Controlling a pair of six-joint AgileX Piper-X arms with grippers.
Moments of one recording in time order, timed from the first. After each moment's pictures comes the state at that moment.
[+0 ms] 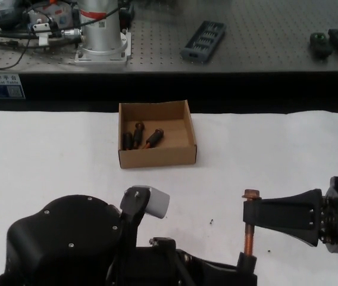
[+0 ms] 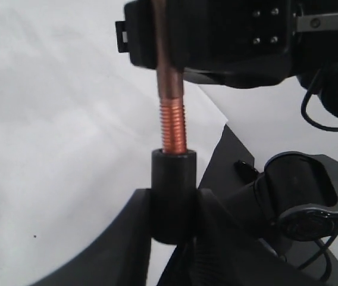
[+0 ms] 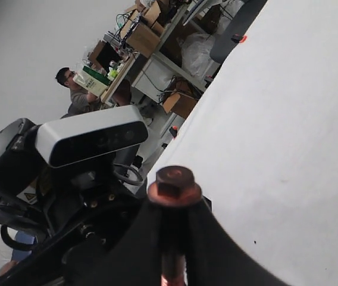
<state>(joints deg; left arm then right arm) -51.6 74.5 -24.0 -31.5 28.0 -40.4 29.3 59.8 -17.4 -24.7 -55.5 43.3</state>
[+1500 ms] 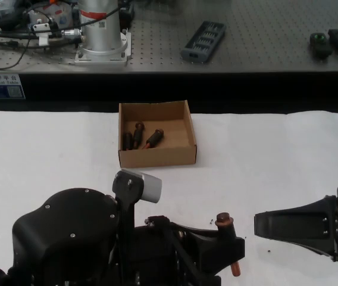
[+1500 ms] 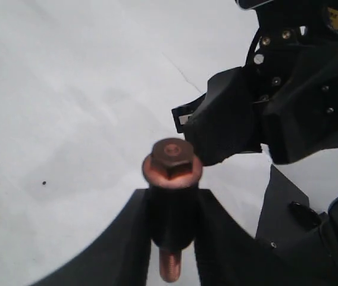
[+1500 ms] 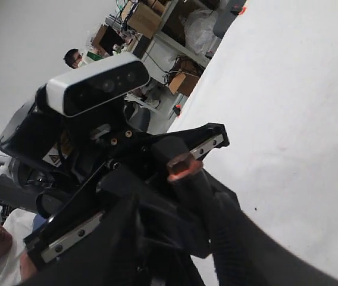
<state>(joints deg) -48.4 78.6 -24.1 -37.9 21.7 -30.7 23.5 59.9 -17.4 -16.7 -60.8 40.3</state>
